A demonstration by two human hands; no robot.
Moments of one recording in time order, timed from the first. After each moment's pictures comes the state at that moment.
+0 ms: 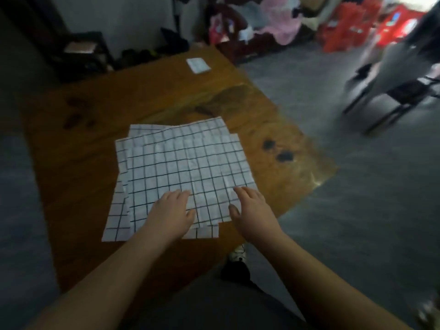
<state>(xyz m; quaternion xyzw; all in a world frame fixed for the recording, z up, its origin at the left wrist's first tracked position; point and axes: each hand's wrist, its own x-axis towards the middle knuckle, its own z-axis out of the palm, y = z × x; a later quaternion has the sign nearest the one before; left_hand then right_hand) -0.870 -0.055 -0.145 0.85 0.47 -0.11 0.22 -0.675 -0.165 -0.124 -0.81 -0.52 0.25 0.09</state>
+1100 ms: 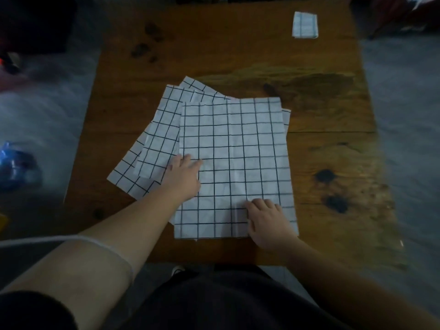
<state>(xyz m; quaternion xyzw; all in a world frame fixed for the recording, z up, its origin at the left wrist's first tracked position) -0.791 0.009 -0.226 0.67 0.68 -0.18 0.23 -0.527 -0.080 -0.231 -0.54 -0.79 0.28 -0.10</state>
